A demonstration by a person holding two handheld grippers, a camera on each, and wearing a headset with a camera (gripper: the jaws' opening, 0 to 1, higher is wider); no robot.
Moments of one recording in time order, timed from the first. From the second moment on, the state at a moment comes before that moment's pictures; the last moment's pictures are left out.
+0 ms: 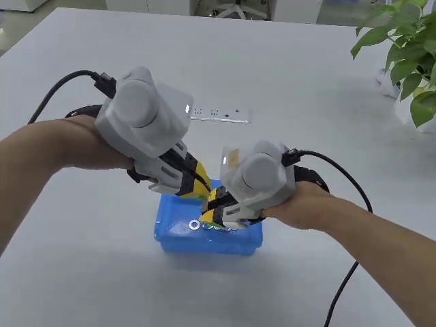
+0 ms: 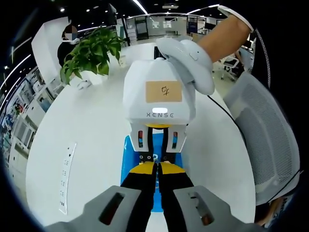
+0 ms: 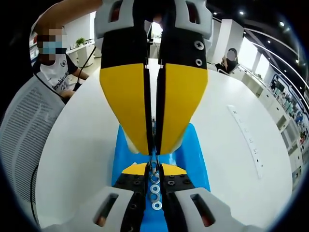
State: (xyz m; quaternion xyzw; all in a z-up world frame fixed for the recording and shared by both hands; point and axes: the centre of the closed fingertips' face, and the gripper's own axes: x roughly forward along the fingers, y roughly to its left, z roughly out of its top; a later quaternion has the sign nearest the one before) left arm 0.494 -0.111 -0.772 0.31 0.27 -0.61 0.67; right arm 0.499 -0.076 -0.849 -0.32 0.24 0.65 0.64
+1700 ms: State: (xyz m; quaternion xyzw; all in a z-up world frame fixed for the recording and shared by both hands) left arm 0.486 -0.106 -0.762 0.32 0.26 -0.61 0.68; right arm 0.494 -0.074 -0.840 -0.33 0.22 0.65 0.64
